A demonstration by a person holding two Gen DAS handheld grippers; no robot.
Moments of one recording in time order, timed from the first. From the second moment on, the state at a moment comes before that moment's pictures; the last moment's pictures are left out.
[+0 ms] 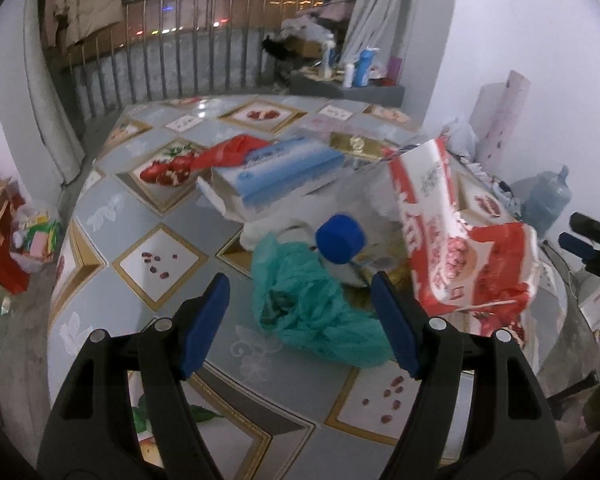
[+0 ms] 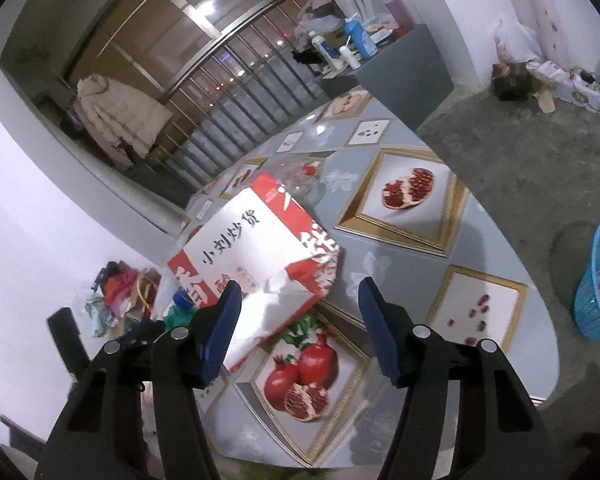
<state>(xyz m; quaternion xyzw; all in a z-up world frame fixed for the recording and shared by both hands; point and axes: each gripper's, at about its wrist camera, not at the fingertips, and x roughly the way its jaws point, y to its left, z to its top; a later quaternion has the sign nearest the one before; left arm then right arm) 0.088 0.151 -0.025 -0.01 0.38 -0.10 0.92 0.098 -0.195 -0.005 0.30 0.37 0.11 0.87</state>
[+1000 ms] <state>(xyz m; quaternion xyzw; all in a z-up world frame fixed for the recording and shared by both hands) 0.099 0.148 -0.039 -0.02 0.41 -0.09 0.91 0.150 -0.192 -0.069 0.36 0.51 0.13 0.77</state>
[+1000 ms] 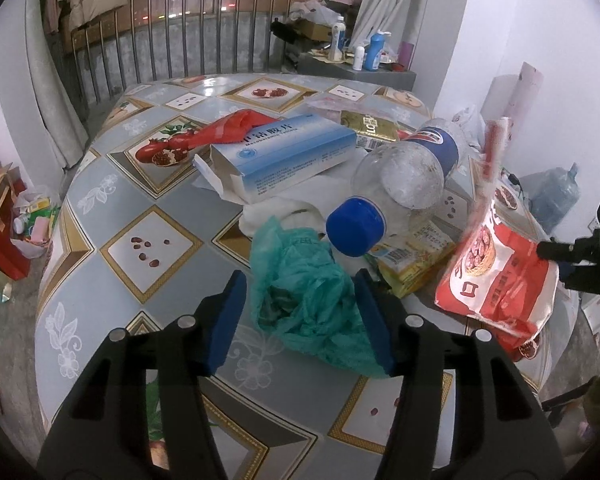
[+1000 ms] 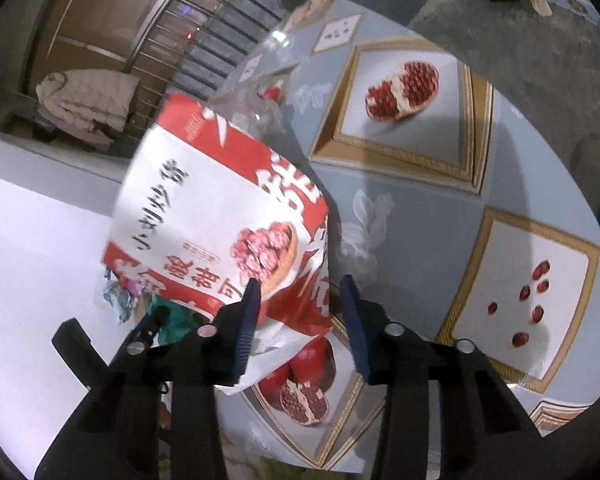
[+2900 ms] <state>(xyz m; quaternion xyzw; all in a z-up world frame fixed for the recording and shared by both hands) 0.074 0.119 0.061 -0.02 0.30 -0.15 0.94 0.081 -0.289 -0.044 0.44 0.42 0.10 0.79</state>
